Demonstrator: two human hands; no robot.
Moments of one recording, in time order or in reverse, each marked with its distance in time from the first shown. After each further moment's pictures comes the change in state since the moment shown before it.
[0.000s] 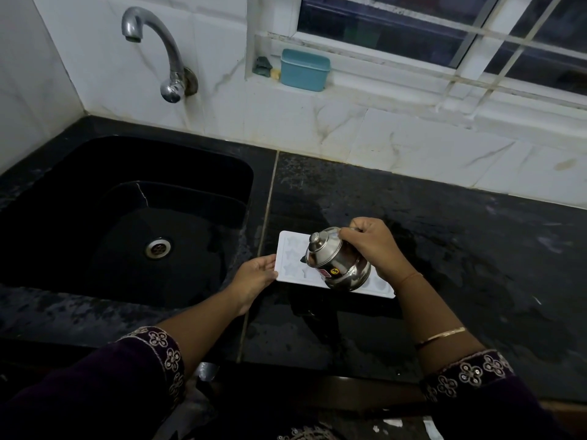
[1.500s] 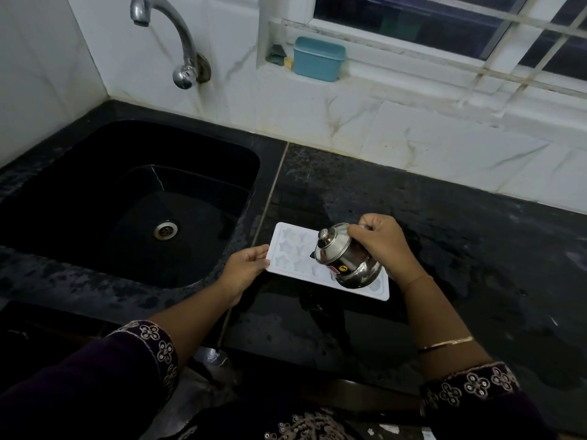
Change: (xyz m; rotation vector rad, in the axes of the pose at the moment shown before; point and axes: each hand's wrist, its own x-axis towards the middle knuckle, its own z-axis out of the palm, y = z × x) left_hand 0.015 -0.019 0.005 -0.068 0.212 0.035; right_hand 0.004 0.010 -0.031 -0.048 -0.036 -0.075
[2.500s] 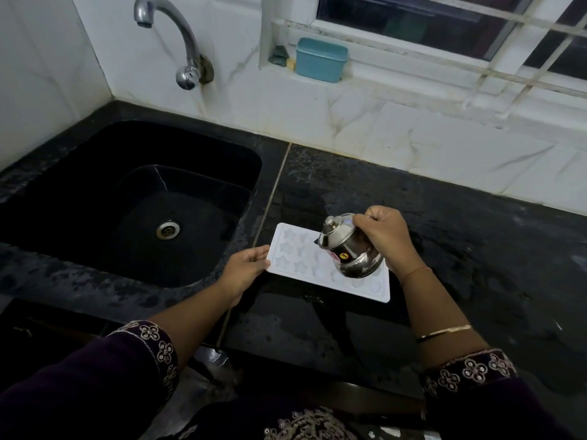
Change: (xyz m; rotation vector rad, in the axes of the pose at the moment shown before) left_hand 0.009 -0.009 -0.004 -0.030 -0.016 0.020; right_hand 0.017 0.002 -0.001 0.064 0.083 0.036
